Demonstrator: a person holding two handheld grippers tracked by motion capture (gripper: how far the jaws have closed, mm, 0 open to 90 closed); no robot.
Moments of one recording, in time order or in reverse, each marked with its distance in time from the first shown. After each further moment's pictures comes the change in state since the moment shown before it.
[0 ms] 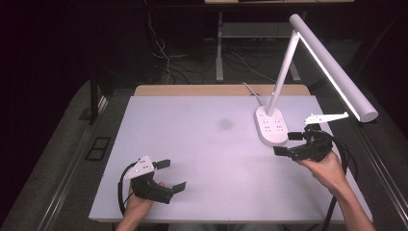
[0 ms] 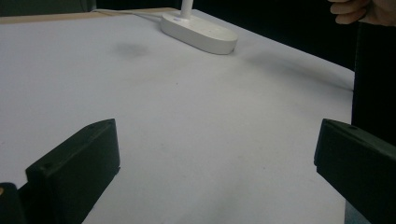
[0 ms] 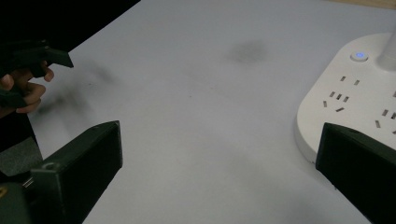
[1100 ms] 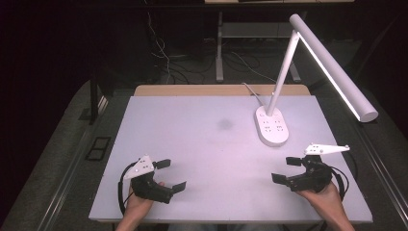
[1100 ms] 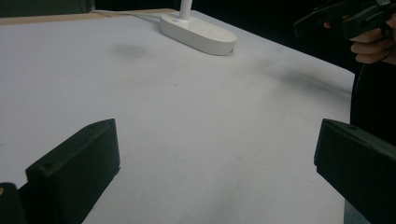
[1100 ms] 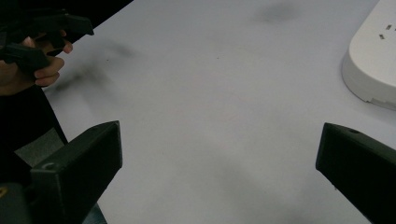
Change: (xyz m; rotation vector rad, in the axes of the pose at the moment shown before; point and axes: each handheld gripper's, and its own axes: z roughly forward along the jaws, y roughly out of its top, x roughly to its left) left arm 0.000 0.001 0.000 -0.002 -0.005 0.005; right arm 0.033 -0.066 0.001 -0.026 0.023 0.023
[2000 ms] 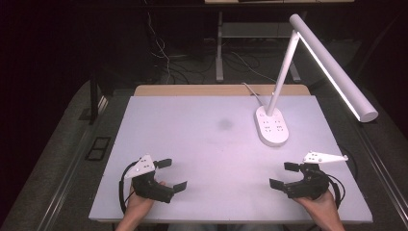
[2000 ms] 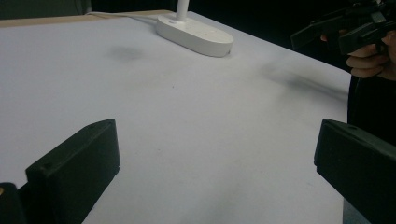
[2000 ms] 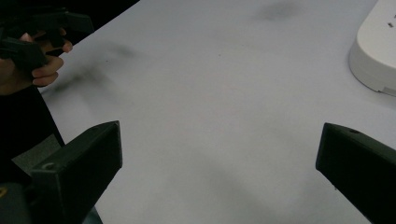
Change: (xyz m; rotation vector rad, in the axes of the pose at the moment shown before) left arm 0.000 0.001 0.002 0.001 -0.014 0.003; right arm 0.004 -0.022 0.008 -0.053 -0.011 -0.001
